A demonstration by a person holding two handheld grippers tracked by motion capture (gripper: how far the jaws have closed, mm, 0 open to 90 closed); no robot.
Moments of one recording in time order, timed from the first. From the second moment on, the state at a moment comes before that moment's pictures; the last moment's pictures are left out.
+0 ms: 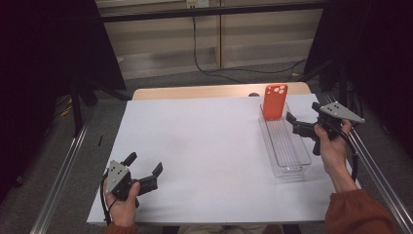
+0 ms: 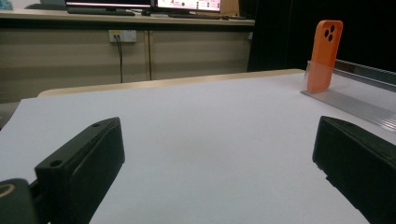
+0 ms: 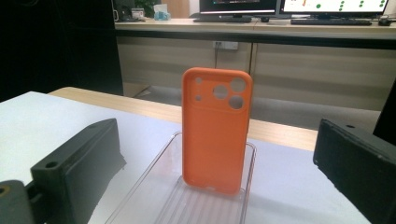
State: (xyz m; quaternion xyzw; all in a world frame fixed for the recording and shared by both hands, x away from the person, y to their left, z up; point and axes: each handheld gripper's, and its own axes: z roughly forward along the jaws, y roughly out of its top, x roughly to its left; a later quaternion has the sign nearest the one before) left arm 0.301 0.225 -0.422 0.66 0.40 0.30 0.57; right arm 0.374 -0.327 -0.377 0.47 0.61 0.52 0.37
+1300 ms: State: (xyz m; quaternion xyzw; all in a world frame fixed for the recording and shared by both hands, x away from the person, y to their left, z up) left arm 0.297 0.227 -0.422 0.65 0.41 0.30 0.56; right arm 0.300 -0.330 -0.395 0.47 0.61 0.51 0.38
